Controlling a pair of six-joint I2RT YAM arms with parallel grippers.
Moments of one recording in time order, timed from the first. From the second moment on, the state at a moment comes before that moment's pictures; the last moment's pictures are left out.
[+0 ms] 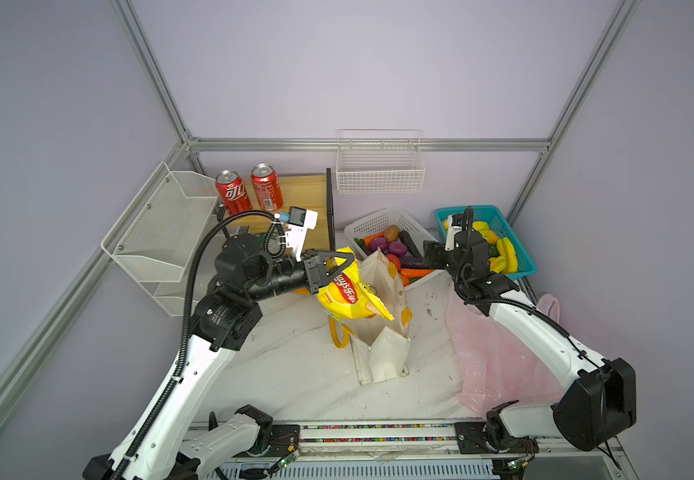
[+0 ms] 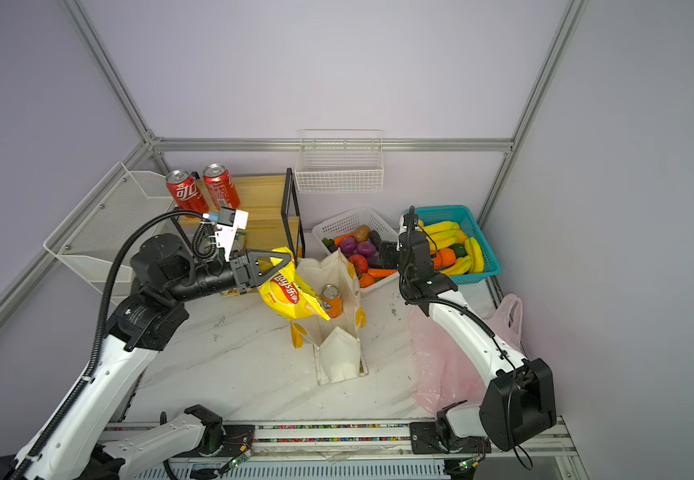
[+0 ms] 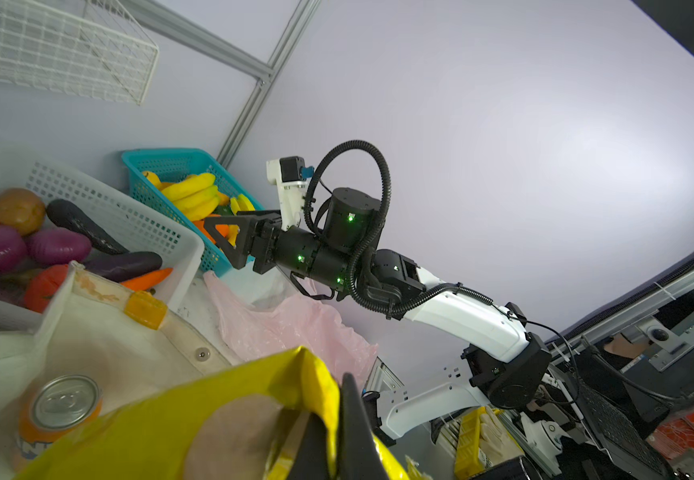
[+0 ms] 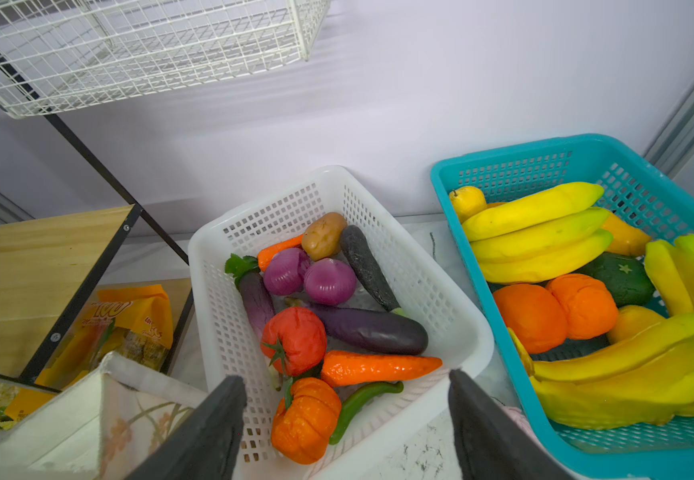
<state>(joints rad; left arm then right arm) -0.45 1.07 1.39 -0.37 0.70 -0.64 0.39 1.37 1.16 -0.16 0.22 0.28</state>
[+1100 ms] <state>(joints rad) -0.67 1.12 1.27 -0.41 0.55 -0.65 0.38 1.30 1.10 -0.19 0.16 0.27</state>
